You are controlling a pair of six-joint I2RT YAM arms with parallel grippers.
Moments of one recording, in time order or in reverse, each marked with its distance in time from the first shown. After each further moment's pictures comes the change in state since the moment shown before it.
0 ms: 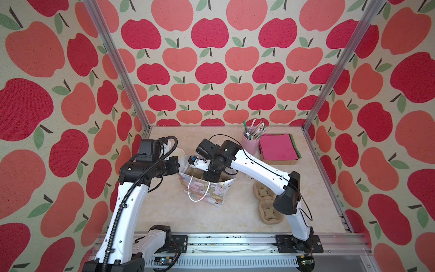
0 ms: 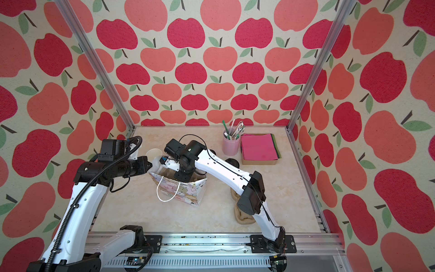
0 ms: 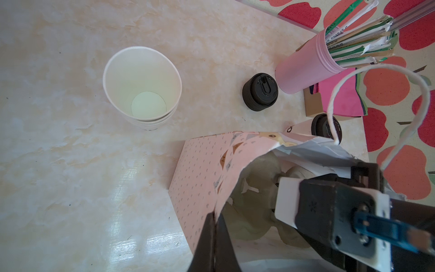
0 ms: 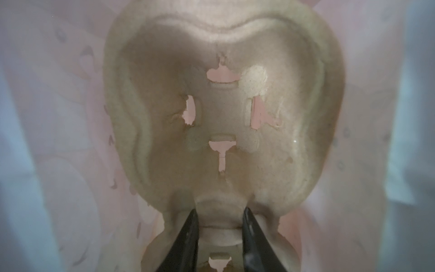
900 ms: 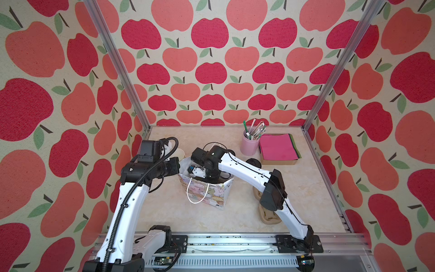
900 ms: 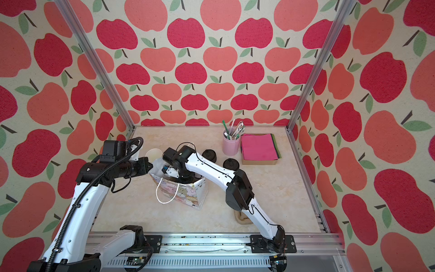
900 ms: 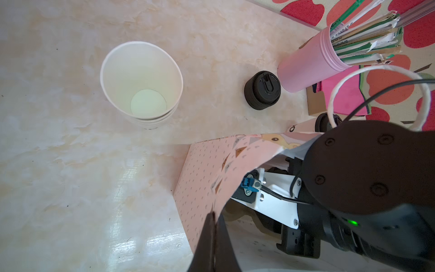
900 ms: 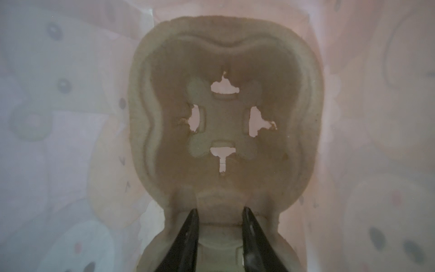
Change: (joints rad) left arm 0.000 -0.008 -0.036 0.024 0.000 0.001; right arm 0.000 0.202 0.076 -0.094 -0.028 0.008
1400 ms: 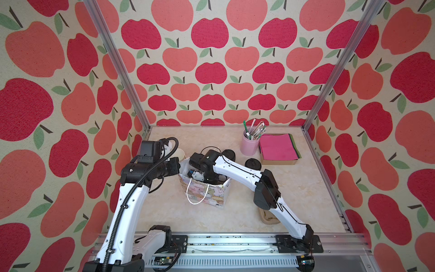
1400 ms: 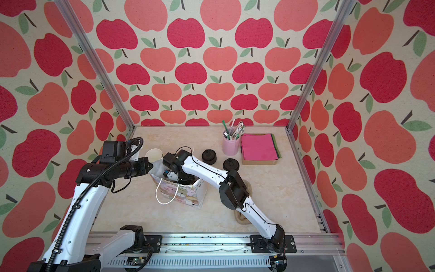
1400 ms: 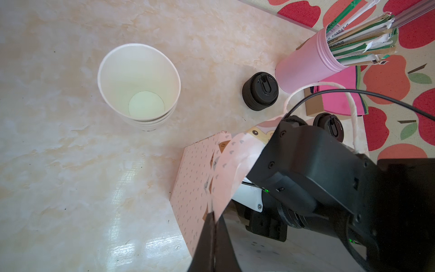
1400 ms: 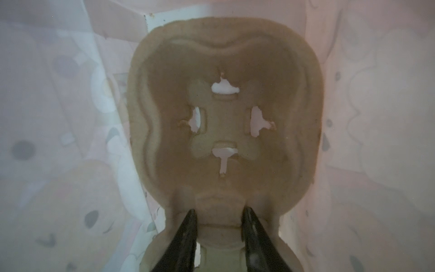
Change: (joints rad) left arm 0.000 -0.006 -0.008 0.014 0.008 0.002; right arm 0.000 0.100 0.020 0.000 -0.020 0.037
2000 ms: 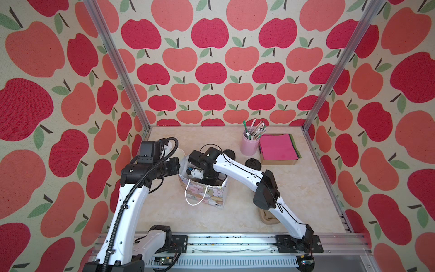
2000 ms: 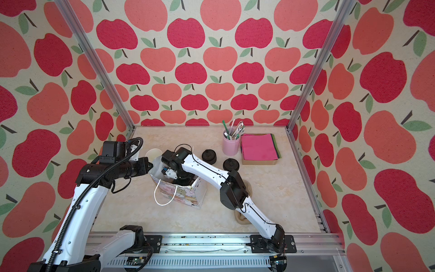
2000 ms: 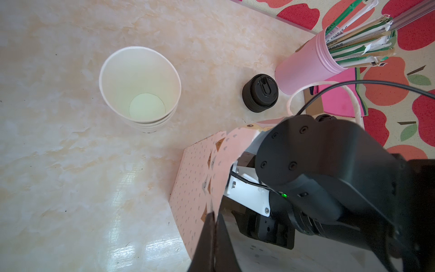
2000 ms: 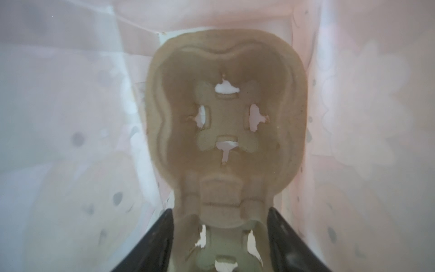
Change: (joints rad) left arm 0.000 -0.005 -0.006 0.008 -0.004 0.000; right arm 0.006 -0.003 0.097 -0.042 -0.013 0.030
